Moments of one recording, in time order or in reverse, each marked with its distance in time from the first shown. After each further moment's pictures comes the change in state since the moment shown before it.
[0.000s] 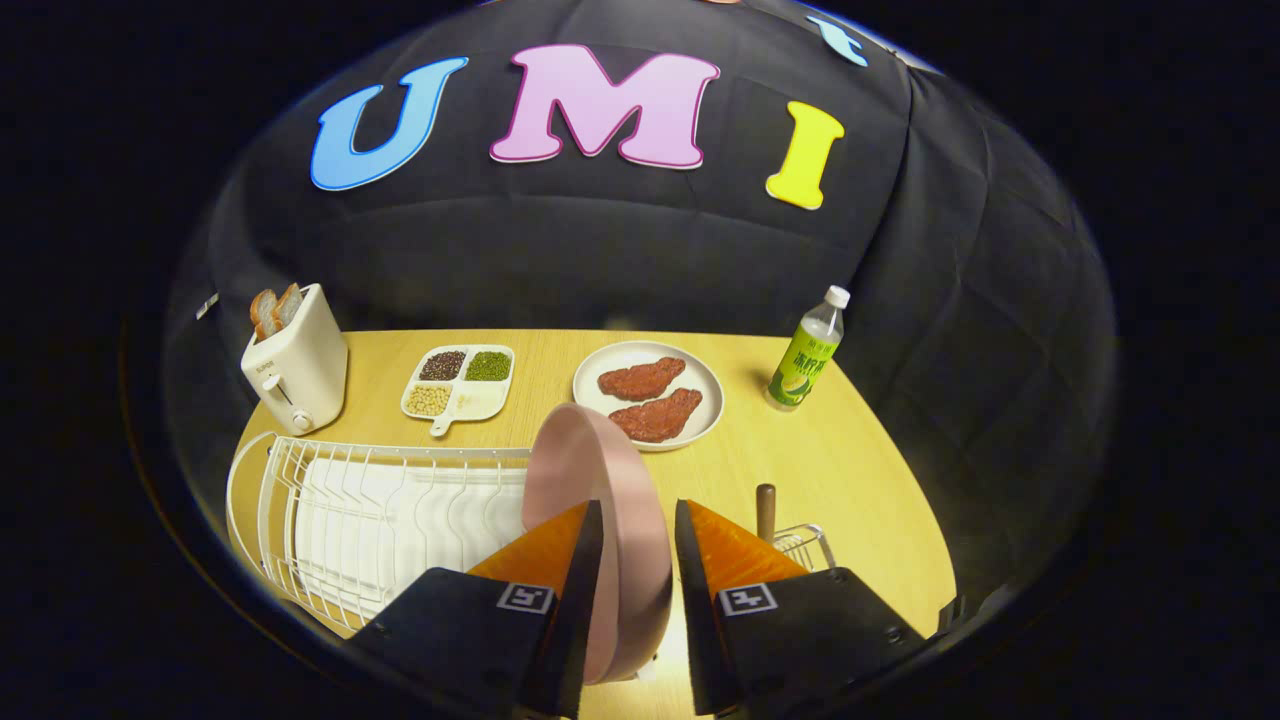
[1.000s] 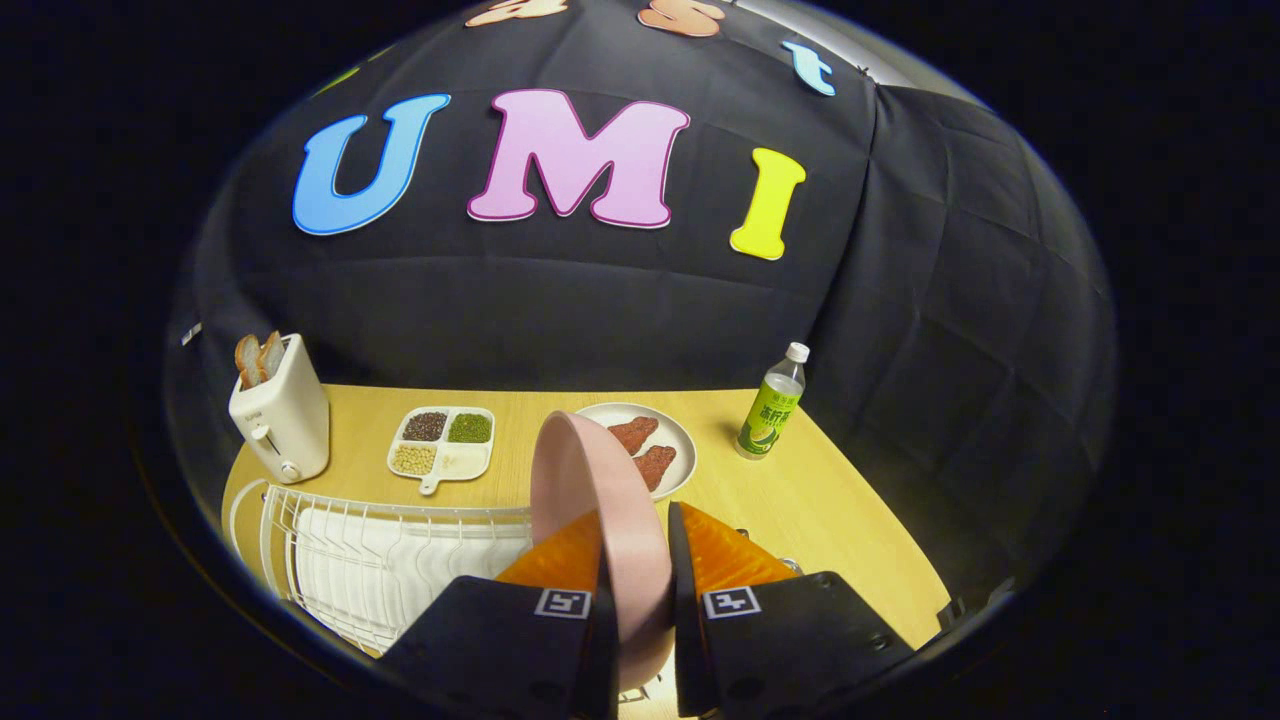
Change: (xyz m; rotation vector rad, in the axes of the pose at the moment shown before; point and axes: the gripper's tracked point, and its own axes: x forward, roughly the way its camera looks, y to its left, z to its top) arm -0.023 -0.010 0.047 0.033 -0.188 -0.088
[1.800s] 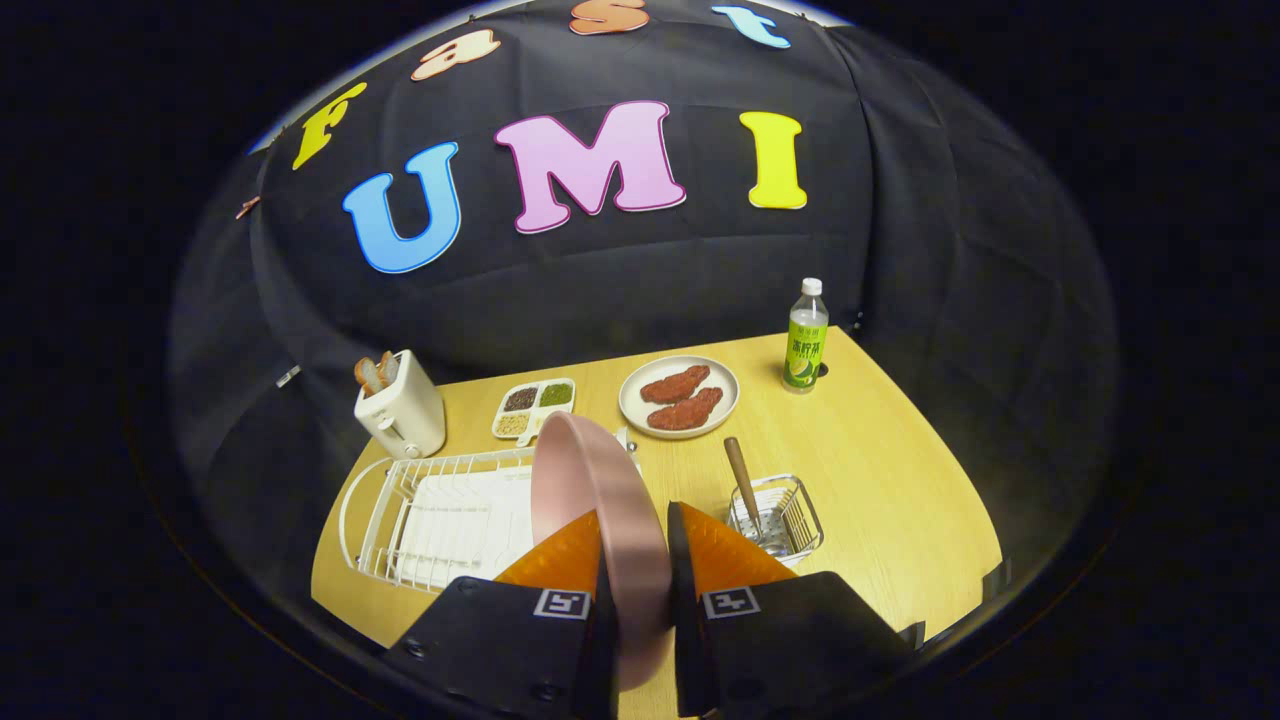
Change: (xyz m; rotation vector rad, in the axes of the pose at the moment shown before) arm -0.112 -0.047 -0.052 0.172 0.112 0.347
